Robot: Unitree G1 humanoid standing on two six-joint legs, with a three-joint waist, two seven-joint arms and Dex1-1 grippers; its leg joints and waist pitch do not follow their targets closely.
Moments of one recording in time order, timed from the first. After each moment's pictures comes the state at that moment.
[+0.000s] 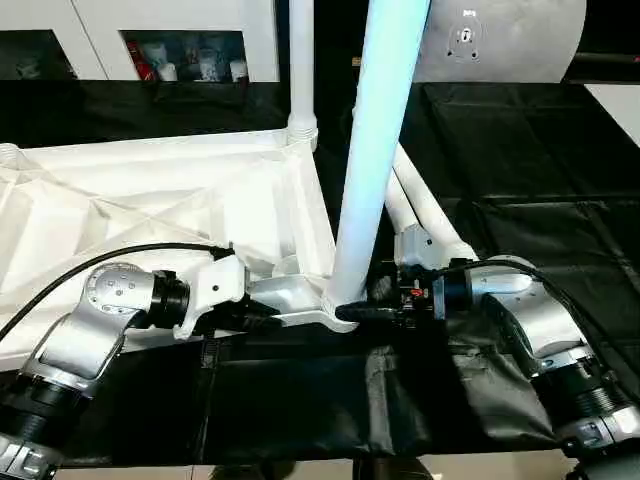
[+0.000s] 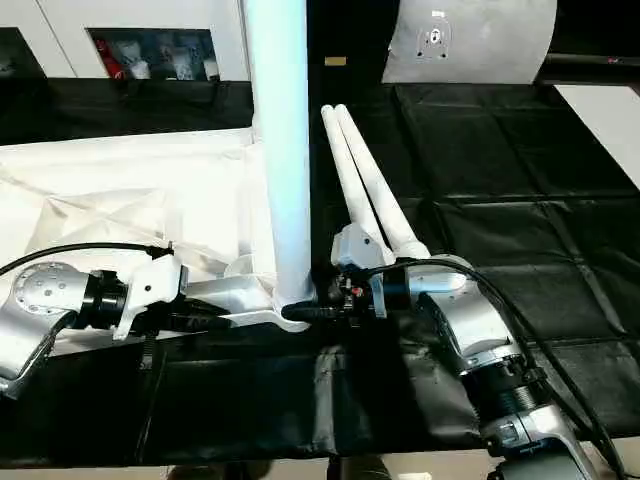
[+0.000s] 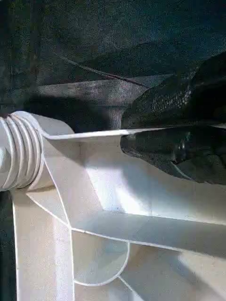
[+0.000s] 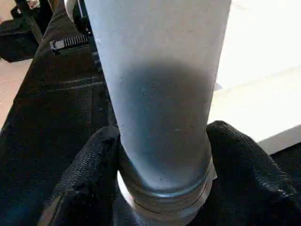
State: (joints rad) left arm -0.35 0.66 -0.25 0.13 -0.14 0.11 -1.26; right arm -0.46 -0.39 0.24 0.25 0.22 0.19 1.21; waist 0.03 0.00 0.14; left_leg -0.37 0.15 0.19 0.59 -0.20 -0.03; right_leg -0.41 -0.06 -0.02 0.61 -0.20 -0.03
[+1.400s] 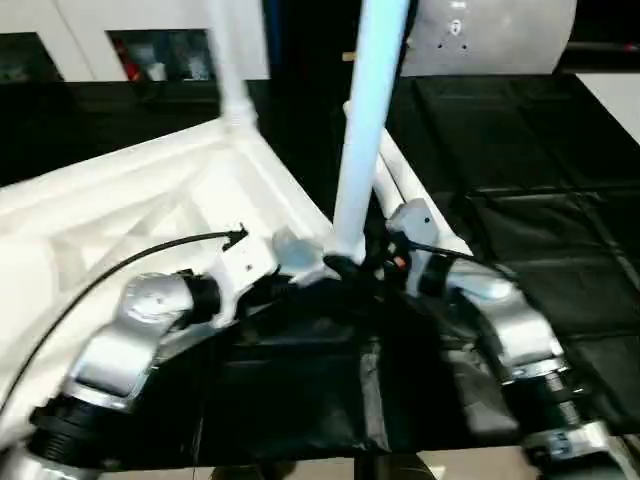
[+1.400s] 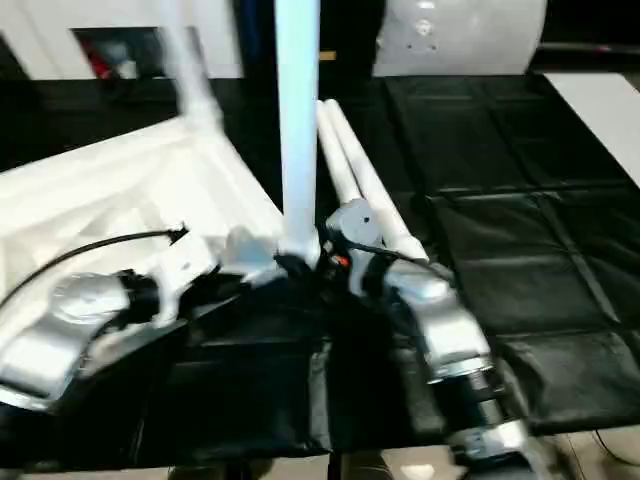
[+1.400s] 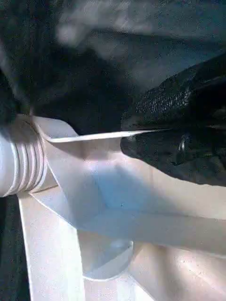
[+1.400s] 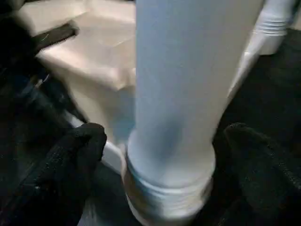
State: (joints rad) left arm -0.31 0.55 -0.22 -0.02 -0.05 0.32 -0.99; right arm -0.43 -0.31 0.16 0.21 0.15 0.18 0.92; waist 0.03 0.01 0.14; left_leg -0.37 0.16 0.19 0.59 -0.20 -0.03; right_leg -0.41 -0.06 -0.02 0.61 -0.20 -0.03
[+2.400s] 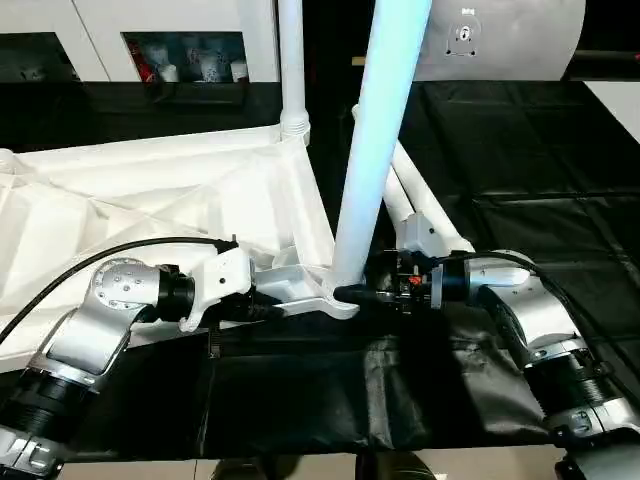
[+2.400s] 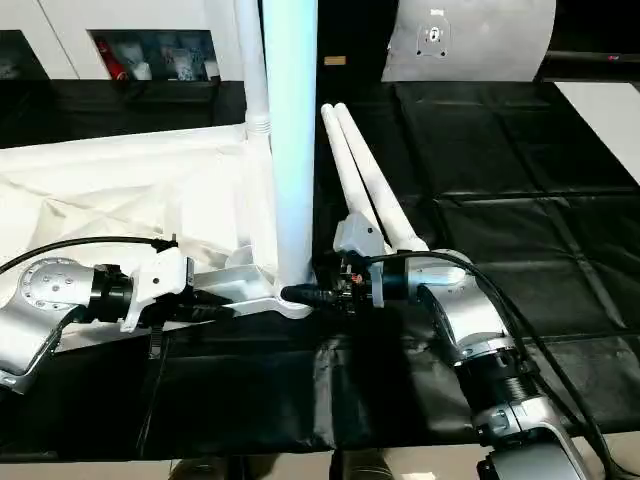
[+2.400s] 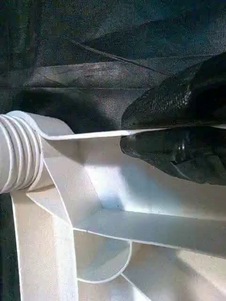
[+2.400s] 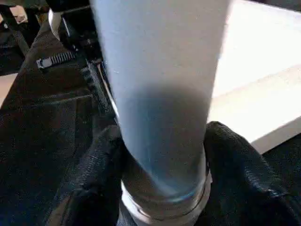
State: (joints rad) left arm -0.37 0.64 -0.25 0.14 -0.09 0.13 -1.20; right arm -0.50 -0.36 0.20 0.32 0.22 0.14 1.19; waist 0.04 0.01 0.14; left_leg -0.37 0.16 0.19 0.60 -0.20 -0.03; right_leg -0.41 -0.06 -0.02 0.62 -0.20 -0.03
